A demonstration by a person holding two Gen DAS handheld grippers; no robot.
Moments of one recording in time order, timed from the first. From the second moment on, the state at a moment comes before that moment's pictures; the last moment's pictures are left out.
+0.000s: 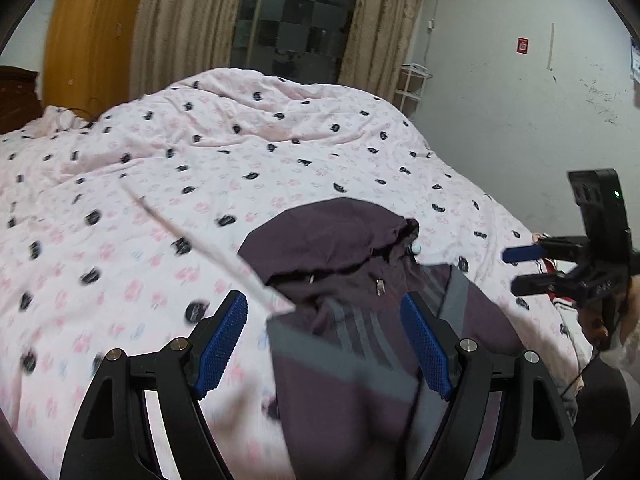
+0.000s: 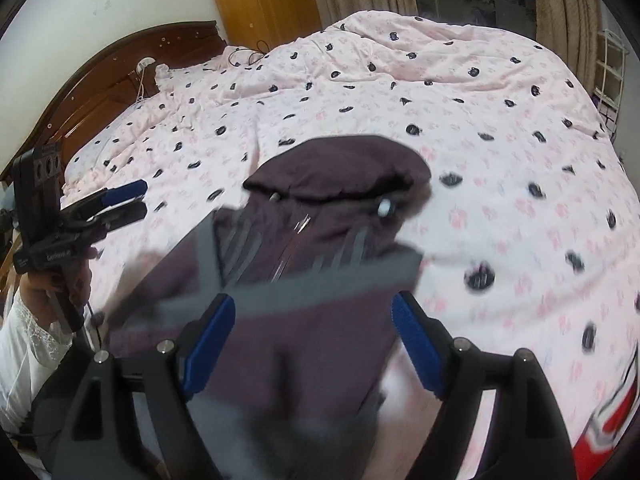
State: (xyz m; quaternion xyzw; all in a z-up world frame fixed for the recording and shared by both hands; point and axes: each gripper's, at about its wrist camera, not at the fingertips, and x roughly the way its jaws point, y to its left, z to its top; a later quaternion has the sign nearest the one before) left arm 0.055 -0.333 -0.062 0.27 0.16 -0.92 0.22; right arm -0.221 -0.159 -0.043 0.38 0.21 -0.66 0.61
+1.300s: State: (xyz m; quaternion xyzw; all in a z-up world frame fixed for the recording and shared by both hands) left arm -0.048 -0.498 -0.167 0.35 0.31 -0.87 0.16; right arm -0.434 -0.329 -0.135 0.56 0.10 -0.59 0.57
